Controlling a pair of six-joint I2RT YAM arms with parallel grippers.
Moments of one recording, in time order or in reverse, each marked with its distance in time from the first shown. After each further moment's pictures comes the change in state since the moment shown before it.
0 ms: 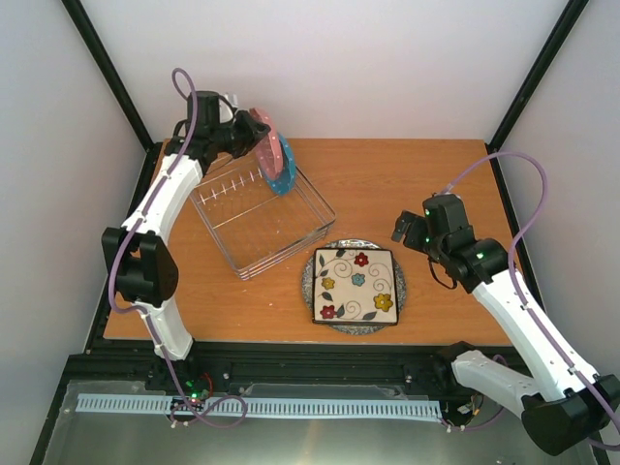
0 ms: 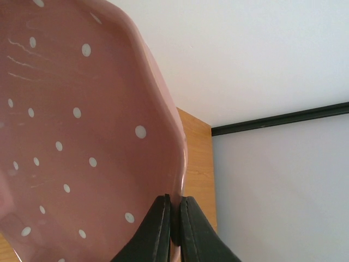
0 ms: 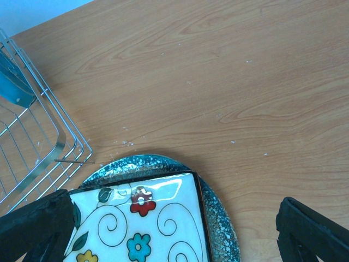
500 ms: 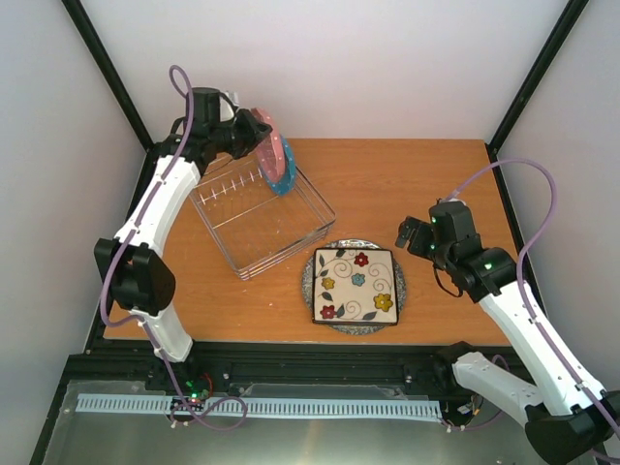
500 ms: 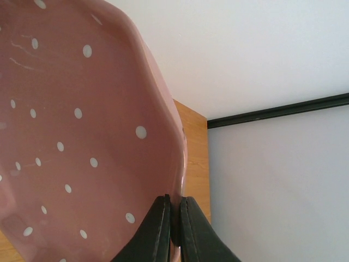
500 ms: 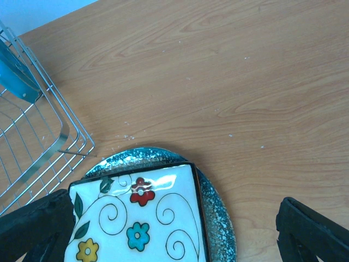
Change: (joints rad) left arm -0.043 -0.079 0.019 -0.100 -0.048 -0.018; right arm 0.000 -0.078 -0.023 -0.040 -0.011 0.000
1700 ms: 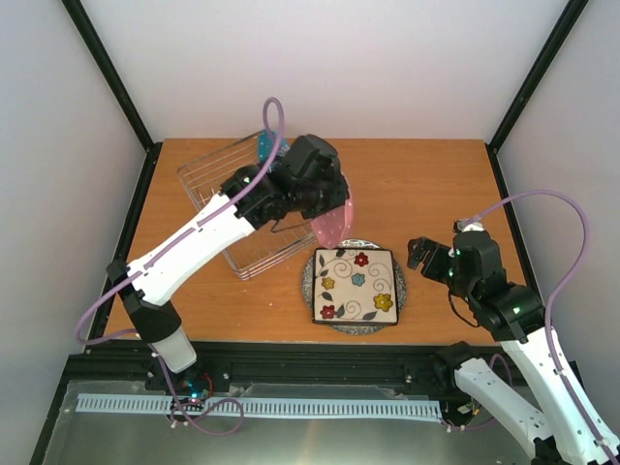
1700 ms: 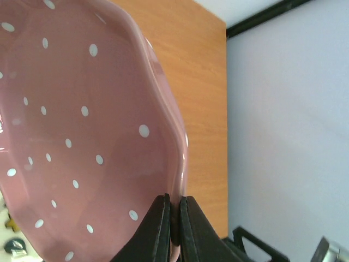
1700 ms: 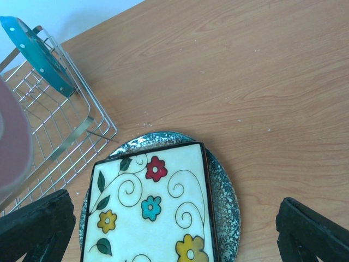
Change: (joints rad) left arm -0.722 -0.056 0.177 -0.439 -0.579 -0.234; right arm 0.000 -0.253 -0.086 -0.062 -0.061 0.023
